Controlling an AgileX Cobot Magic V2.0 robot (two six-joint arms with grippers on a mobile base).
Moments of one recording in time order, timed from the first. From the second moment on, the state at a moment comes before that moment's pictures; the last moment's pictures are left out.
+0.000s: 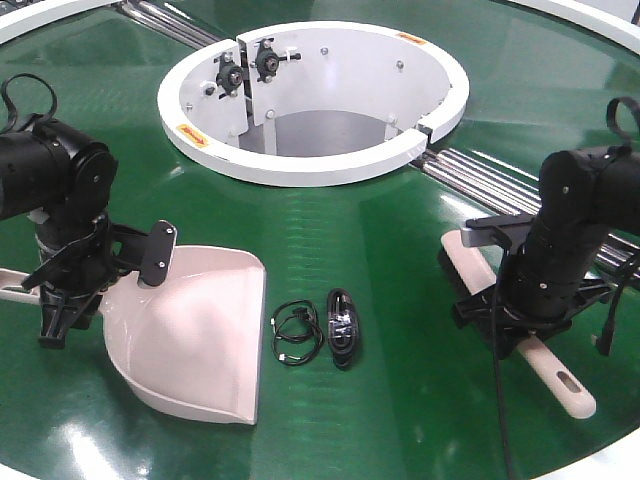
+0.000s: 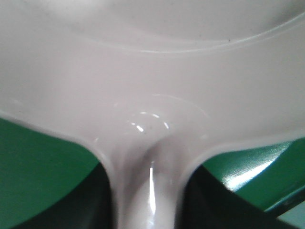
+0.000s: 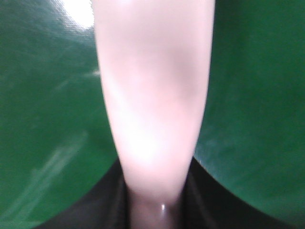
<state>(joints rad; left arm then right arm) -0.28 1.85 -1.35 0.29 1.20 1.17 0.19 1.76 -1.19 0.00 1.10 0.02</state>
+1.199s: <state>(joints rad) -0.28 1.85 -1.35 0.29 1.20 1.17 0.57 1.92 -1.39 0.11 1.21 0.40</state>
